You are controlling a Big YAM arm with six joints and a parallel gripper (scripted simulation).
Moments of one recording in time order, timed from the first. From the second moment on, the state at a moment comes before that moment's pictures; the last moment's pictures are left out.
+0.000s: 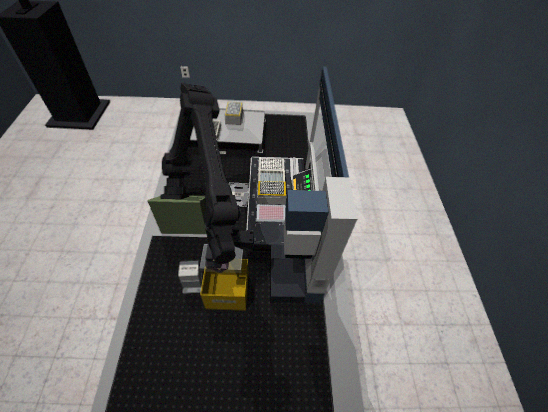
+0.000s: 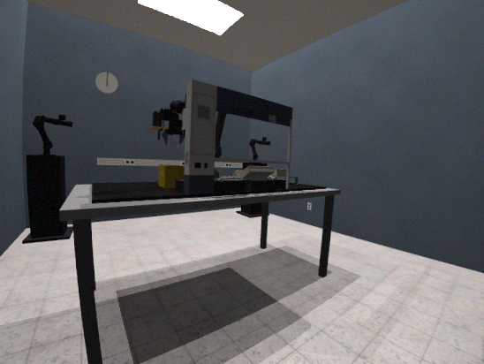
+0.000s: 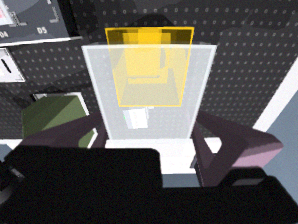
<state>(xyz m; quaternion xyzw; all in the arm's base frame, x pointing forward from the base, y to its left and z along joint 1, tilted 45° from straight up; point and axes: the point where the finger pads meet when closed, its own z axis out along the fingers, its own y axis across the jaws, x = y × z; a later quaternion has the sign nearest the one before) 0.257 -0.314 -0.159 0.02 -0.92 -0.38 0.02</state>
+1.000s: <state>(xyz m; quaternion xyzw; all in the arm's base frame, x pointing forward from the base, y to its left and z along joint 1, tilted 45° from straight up) 0.253 -0.305 -0.168 0.02 -0.92 -0.38 0.02</state>
